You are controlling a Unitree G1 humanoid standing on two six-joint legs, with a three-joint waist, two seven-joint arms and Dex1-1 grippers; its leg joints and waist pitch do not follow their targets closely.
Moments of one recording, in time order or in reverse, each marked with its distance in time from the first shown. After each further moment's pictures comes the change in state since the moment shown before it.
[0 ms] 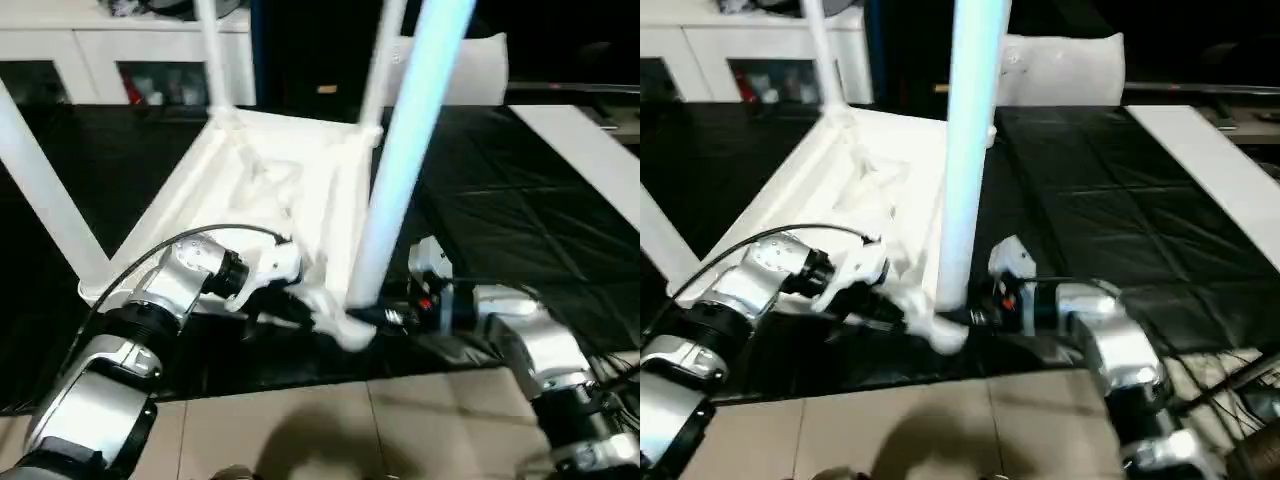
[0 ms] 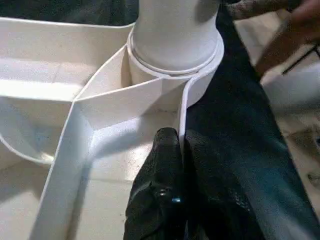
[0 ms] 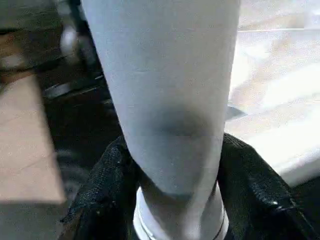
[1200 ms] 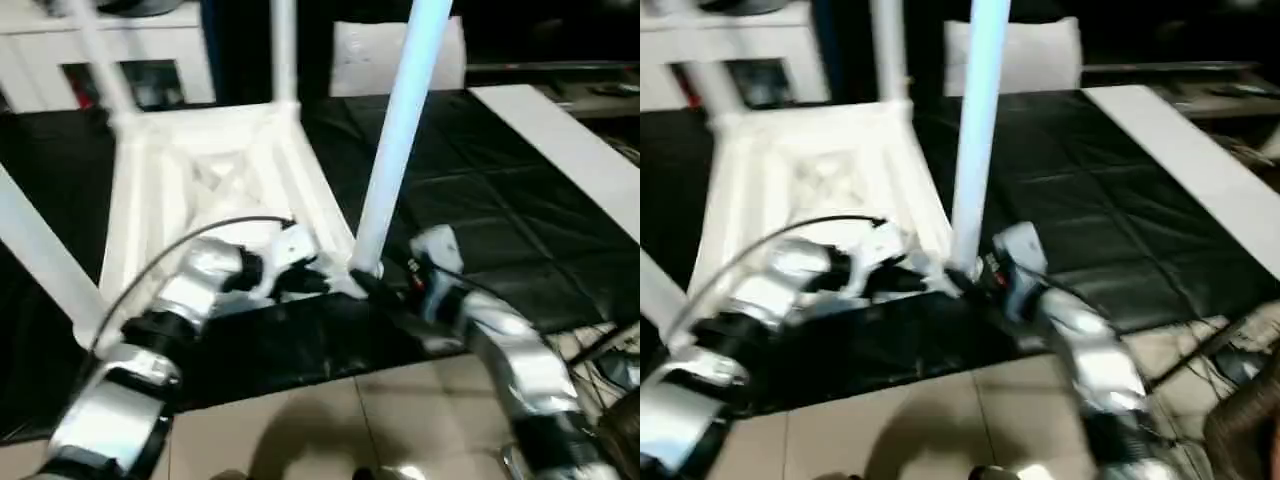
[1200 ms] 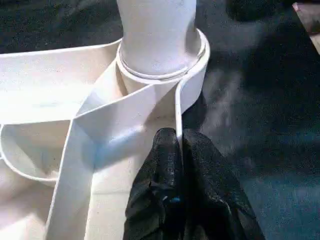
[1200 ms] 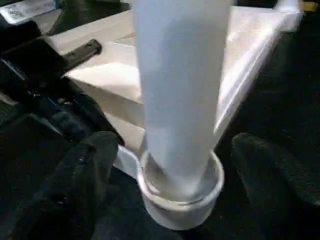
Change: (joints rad) left arm 0.025 -0.021 0.041 -0.031 0.014 -0.059 0.181; right arm 0.114 0.028 -0.074 -0.148 -0.024 -0.022 -0.235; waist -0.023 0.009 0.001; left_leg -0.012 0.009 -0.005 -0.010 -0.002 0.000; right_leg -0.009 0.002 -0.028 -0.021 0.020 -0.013
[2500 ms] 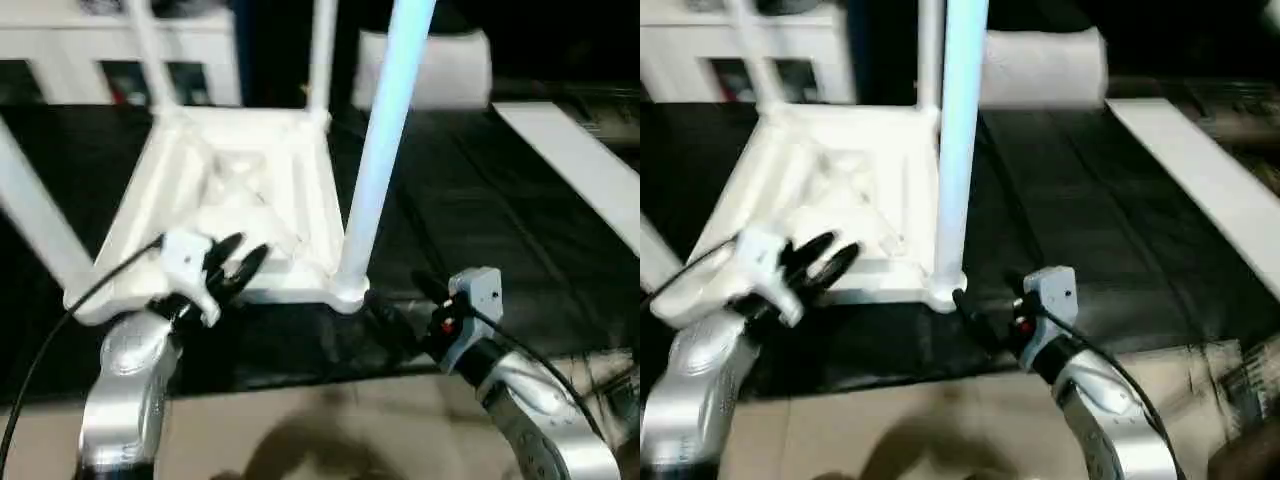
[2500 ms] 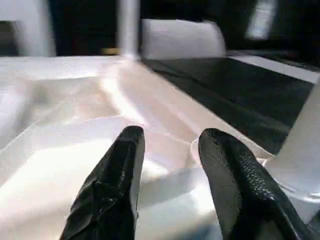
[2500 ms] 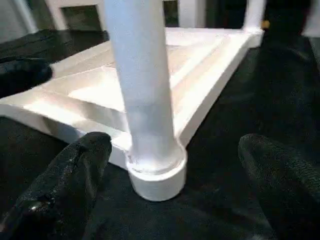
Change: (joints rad) left arm 0.689 -0.229 0.376 -0.983 -0.183 0.352 0.697; right arm 0.344 0.080 -0.026 -0.500 0.078 0.205 -0.332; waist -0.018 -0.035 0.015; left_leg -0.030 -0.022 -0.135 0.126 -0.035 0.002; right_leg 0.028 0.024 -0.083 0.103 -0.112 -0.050
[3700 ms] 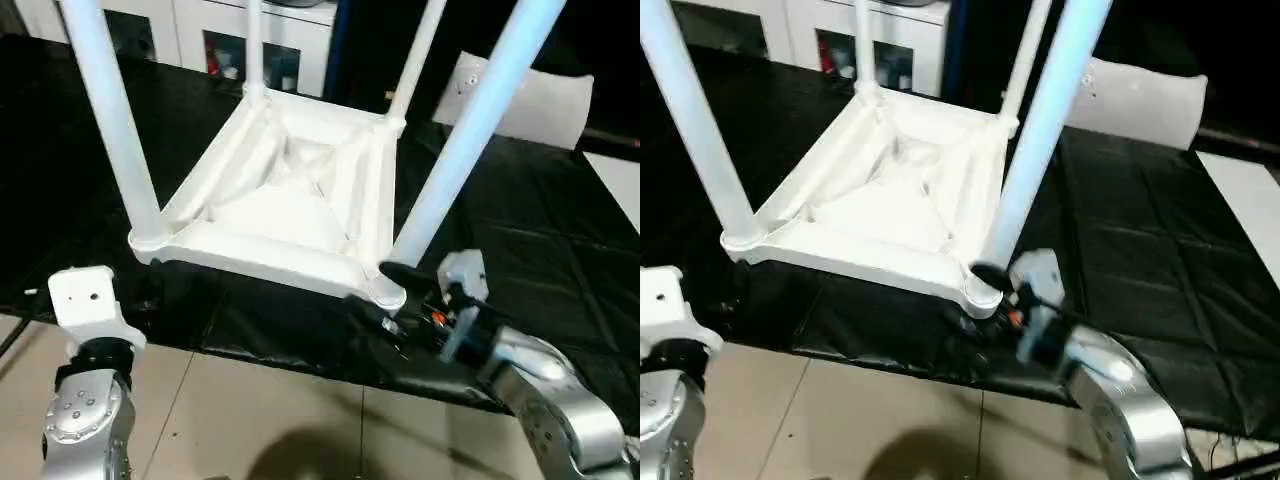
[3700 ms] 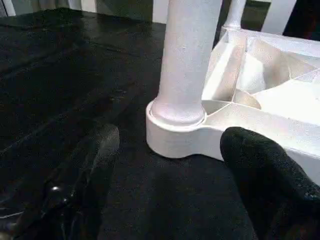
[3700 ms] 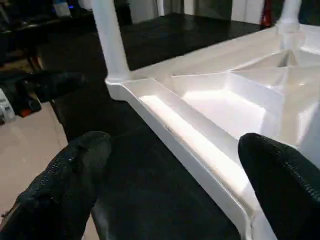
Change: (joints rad) left arm 0.159 -0.036 0.181 -0.187 0.065 0.038 0.387; right arm -0.138 -0.084 0.049 0.103 0.143 -0.010 0.246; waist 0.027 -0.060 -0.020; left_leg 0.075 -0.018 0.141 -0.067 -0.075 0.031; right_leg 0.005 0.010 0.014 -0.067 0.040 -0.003
